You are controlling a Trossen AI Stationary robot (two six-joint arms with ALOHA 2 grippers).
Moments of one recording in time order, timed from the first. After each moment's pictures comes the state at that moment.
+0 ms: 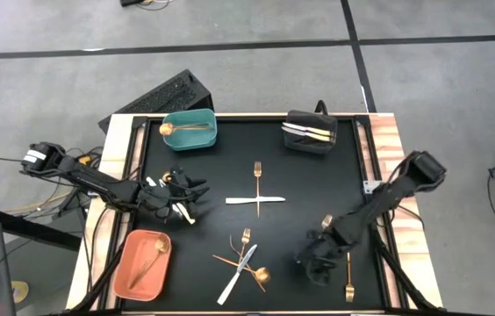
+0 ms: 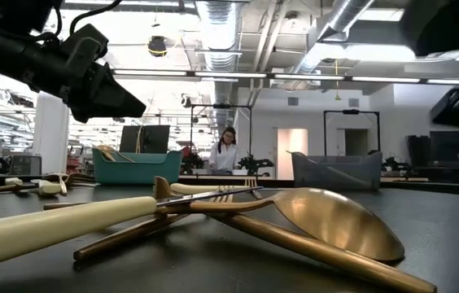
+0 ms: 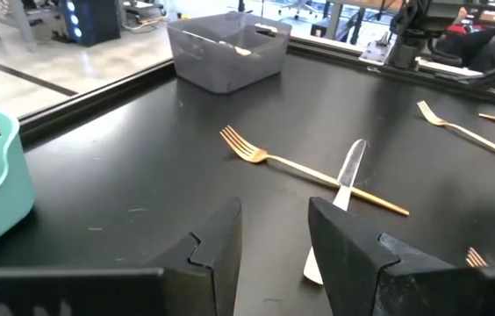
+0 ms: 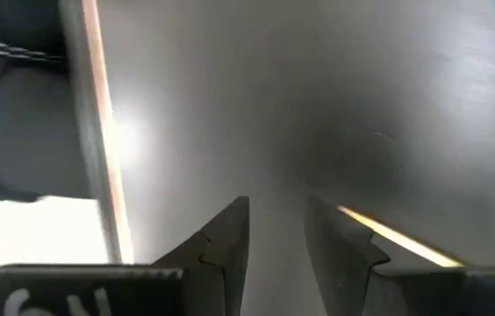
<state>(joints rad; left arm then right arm) -0.24 1.03 0.22 0.42 -0.67 -0.36 0.62 1.61 0.94 -0.45 -0.12 0.81</state>
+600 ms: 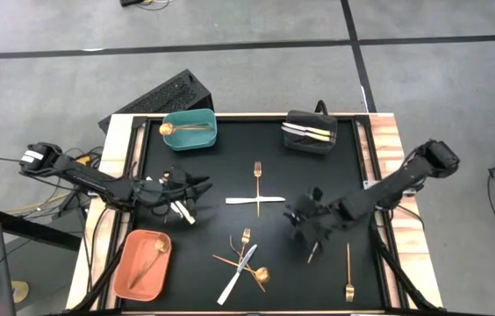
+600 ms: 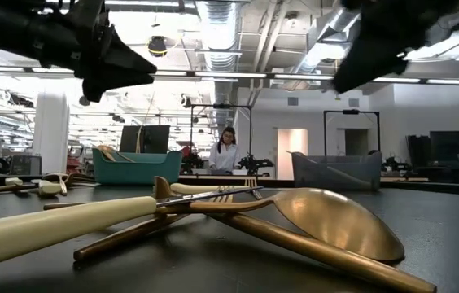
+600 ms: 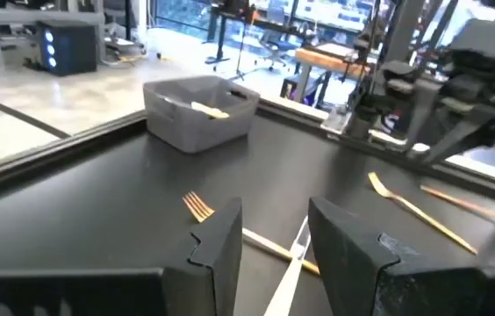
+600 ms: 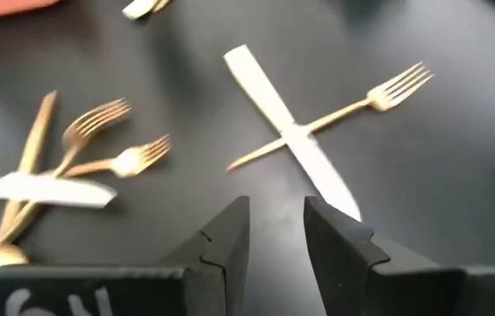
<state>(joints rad) -0.23 0.98 0.28 0.51 -0.63 -0.34 0.45 1.42 0.94 -0.47 0.61 0.75</state>
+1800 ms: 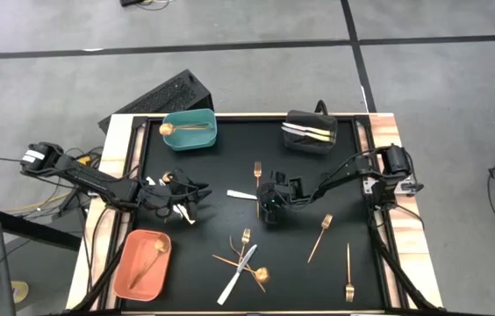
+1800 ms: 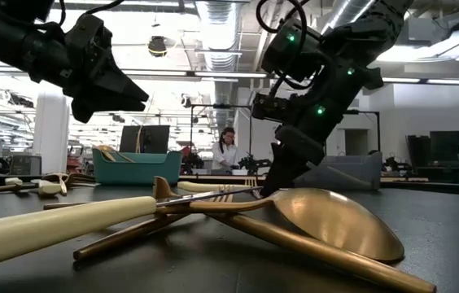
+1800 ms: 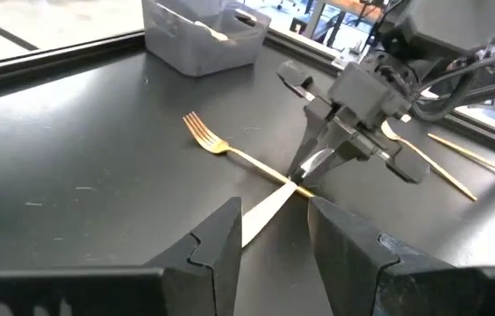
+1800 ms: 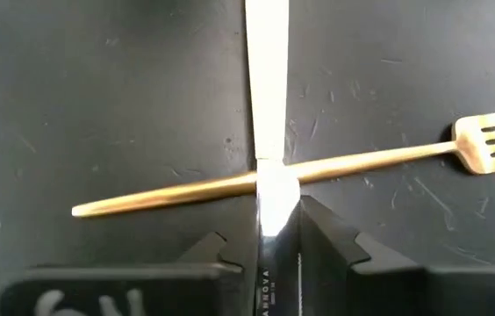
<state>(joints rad) -0.24 1.00 0.28 0.32 -0.58 -0.54 0.05 1.84 0.94 -0.07 0.27 0.12</state>
